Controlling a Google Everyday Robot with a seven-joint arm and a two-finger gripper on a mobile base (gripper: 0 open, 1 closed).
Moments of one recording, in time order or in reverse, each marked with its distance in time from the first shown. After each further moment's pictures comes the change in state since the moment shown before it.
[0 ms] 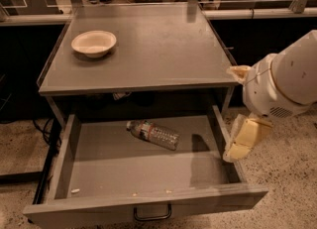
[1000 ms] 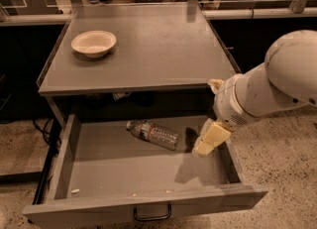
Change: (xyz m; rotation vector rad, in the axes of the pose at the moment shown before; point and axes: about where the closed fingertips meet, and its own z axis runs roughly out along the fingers) arm -0.012 -0.015 0.086 0.014 -0.097 0.121
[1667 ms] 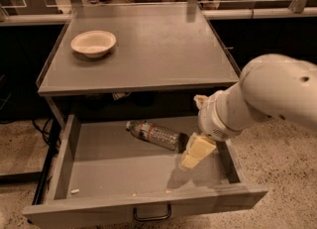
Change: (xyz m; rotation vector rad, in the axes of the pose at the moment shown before) arm 0.001 0.030 0.042 -0.070 0.000 0.015
